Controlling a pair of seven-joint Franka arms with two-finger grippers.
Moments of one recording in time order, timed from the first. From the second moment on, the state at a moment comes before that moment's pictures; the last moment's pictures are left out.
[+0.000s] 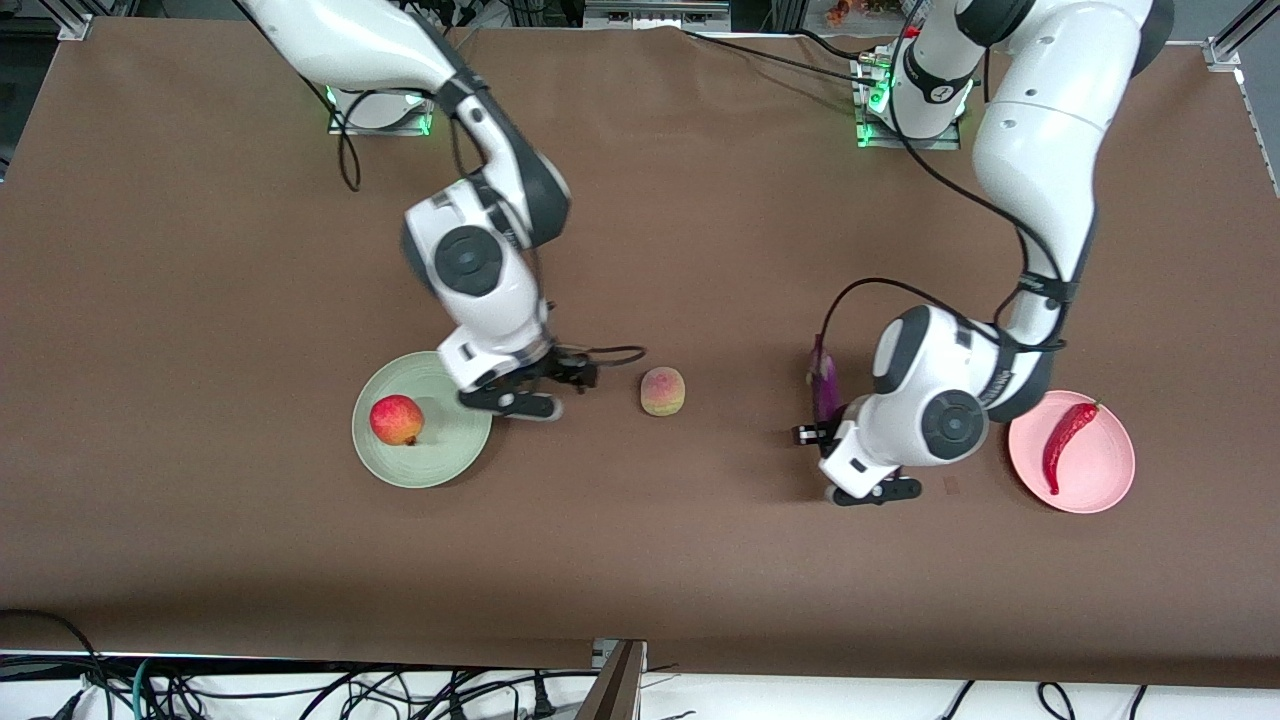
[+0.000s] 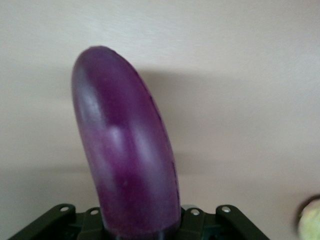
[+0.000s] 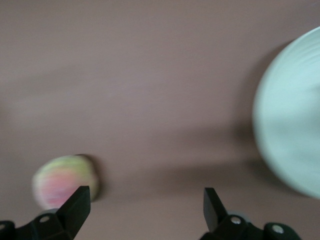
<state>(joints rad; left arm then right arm) -0.11 0.82 -0.21 -1.32 -0.04 1.97 -0.32 0.59 0.65 0.05 -1.49 -0.01 2.30 0.81</state>
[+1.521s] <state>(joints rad) 0.28 0.84 -0.12 -1.35 0.11 1.96 0.56 0.73 0.87 0.02 -1.49 -0.06 2.77 0.88</state>
